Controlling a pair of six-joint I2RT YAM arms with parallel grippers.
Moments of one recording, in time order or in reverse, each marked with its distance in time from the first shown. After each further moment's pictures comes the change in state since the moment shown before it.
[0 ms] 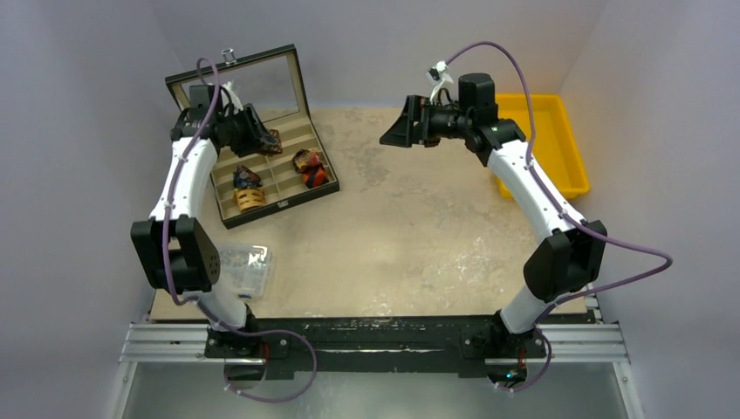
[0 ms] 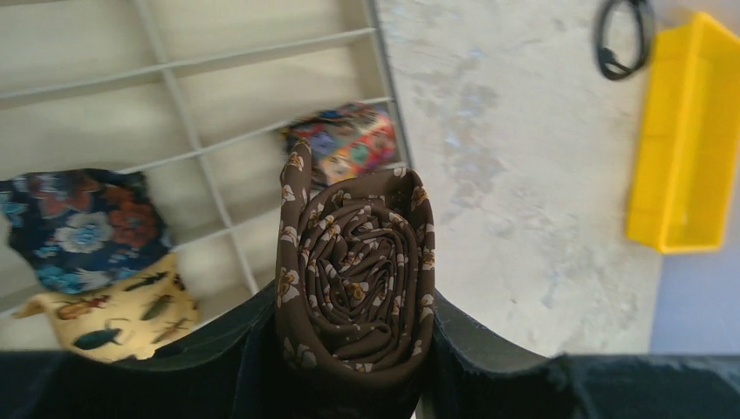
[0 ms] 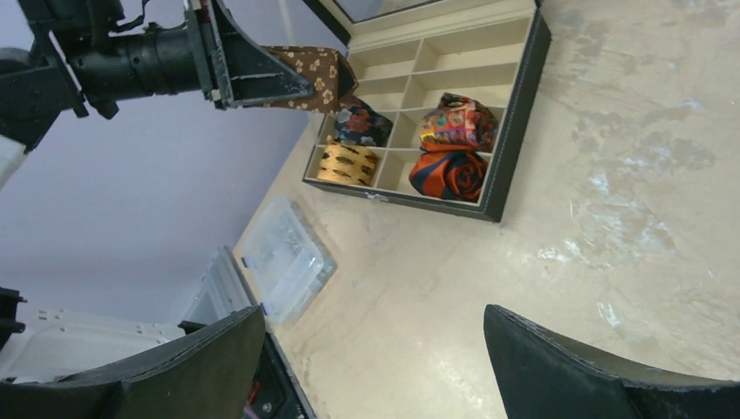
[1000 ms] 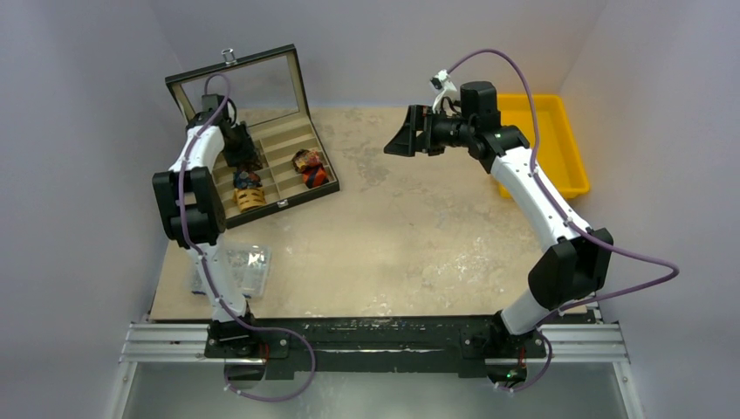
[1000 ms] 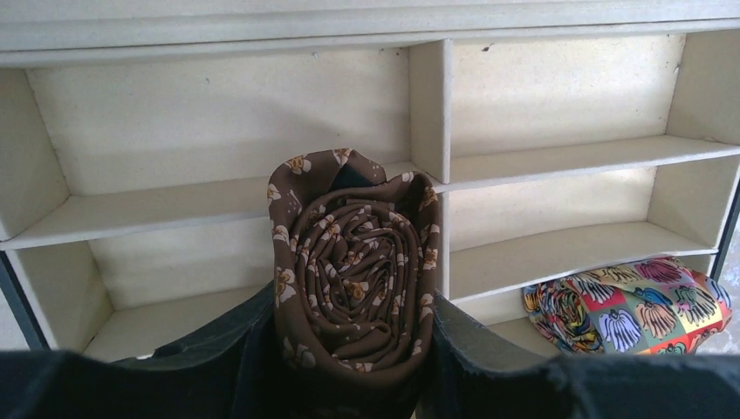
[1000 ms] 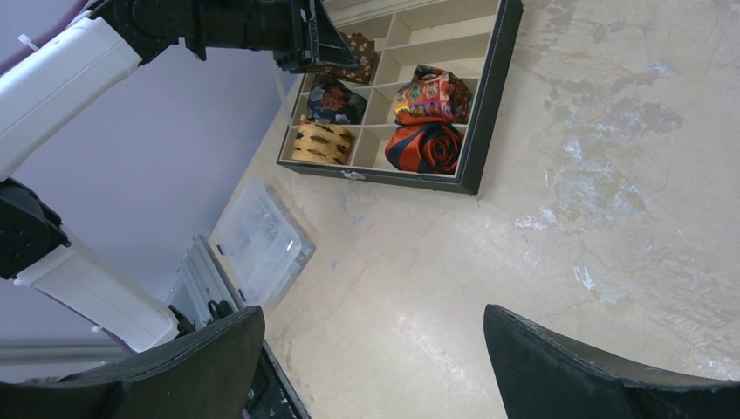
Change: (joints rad) left arm 0.085 0.489 0.212 -0.009 -0.310 0.123; right arm 0.003 -0.061 -0.072 -0.056 0.072 -0.054
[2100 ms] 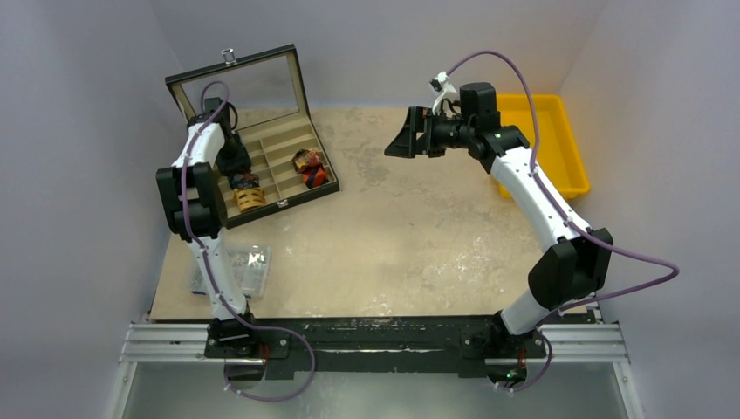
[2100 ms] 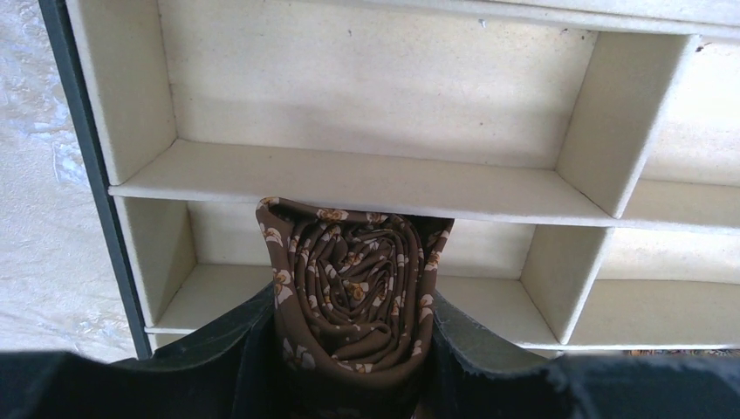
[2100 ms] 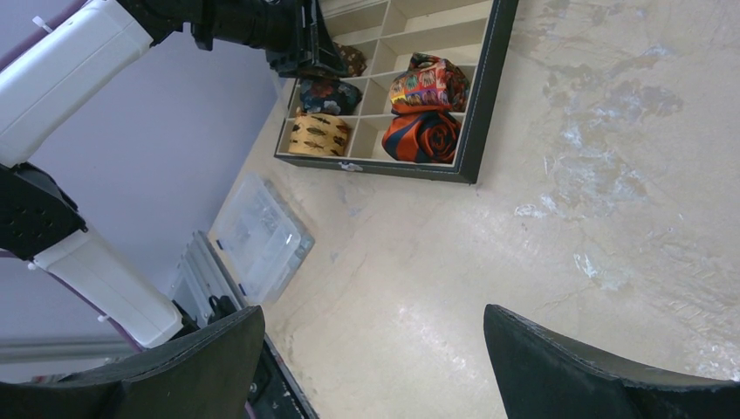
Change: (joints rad) left arm 0.013 0.084 0.083 -0.163 -0.201 -0.045; right arm 0.000 0.000 0.000 -0.027 0.004 -0.002
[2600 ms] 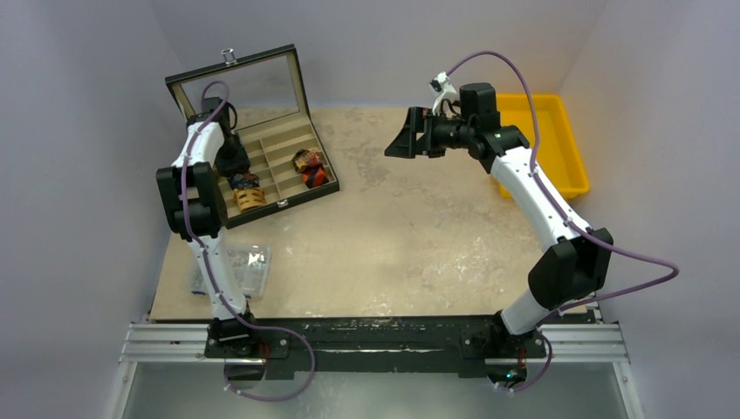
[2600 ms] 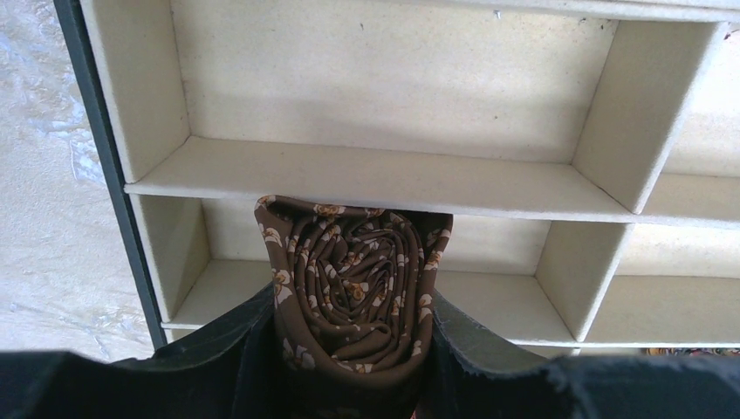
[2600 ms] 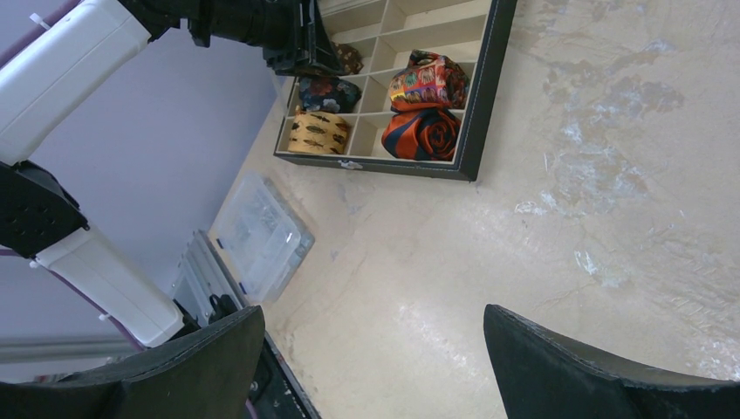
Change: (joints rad) left arm 0.002 0.018 0.035 -0.047 -0.013 0.024; right arm 0.000 0.000 0.000 -0.006 0.001 0.001
